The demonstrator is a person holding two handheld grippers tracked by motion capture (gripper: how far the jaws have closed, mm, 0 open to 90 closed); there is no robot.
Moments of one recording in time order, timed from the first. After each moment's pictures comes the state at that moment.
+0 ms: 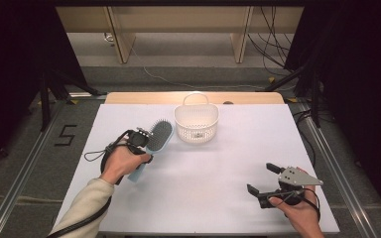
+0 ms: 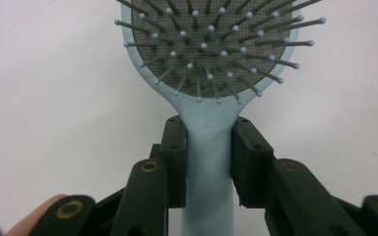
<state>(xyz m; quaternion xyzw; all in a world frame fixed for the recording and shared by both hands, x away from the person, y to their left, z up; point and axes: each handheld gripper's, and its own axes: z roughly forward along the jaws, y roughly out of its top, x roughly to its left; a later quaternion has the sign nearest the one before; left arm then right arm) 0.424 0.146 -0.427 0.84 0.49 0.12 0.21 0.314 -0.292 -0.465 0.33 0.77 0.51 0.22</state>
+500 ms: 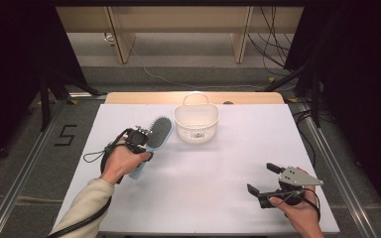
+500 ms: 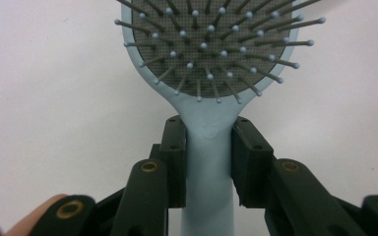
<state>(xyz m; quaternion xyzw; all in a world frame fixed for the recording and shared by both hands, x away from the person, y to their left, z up) 0.423 0.147 -0.424 0.83 0.49 0.14 0.23 0.314 -0.292 -0.465 0.33 0.77 0.51 0.22</state>
